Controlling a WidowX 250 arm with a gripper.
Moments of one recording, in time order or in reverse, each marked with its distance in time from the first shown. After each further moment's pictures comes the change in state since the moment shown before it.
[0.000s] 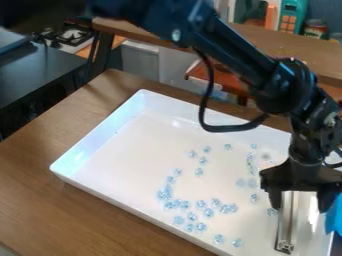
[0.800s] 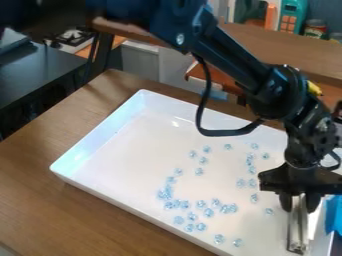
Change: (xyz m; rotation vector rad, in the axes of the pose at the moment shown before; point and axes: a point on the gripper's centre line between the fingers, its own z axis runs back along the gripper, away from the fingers) arm 0.003 0.006 -0.009 -0.017 -0.009 -0.032
